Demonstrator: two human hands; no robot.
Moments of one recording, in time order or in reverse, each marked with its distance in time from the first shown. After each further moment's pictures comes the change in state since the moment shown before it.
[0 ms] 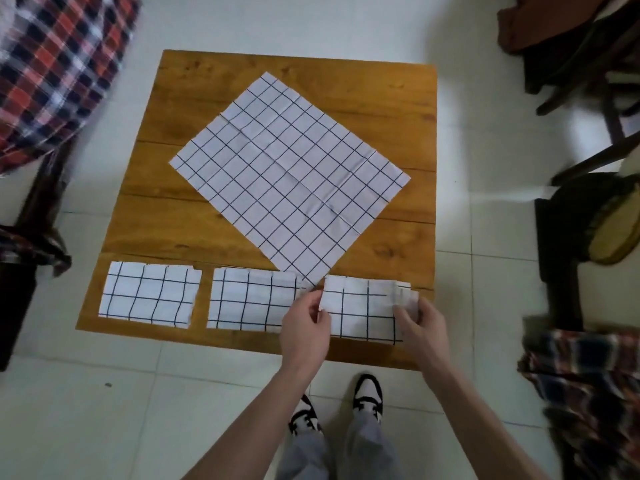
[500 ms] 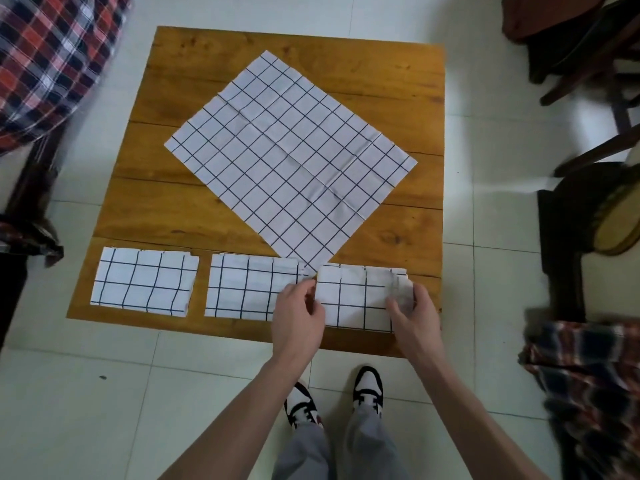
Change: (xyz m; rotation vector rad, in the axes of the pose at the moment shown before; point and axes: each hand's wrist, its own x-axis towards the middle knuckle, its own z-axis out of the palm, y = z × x) left_hand 0.015 -0.030 -0.004 0.195 0.007 0.099; right_hand 0.003 0.017 0.025 -0.162 0.066 -0.073
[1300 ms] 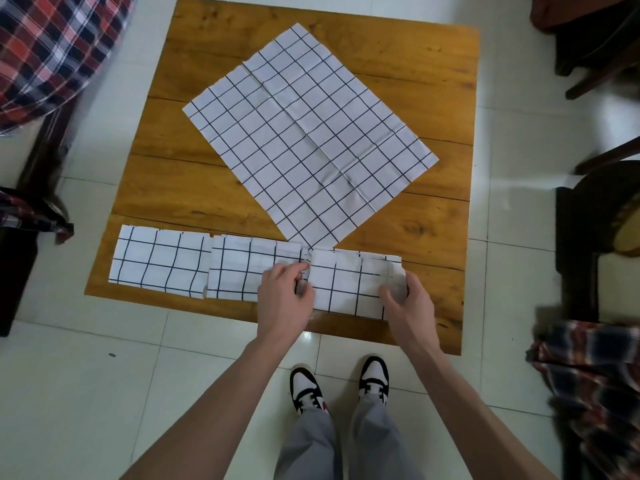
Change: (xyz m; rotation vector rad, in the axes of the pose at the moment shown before) left_hand 0.018 -0.042 -0.039 0.086 0.035 0.080; right_hand -0.013 -0.022 0.040 -0.080 -0.051 -0.028
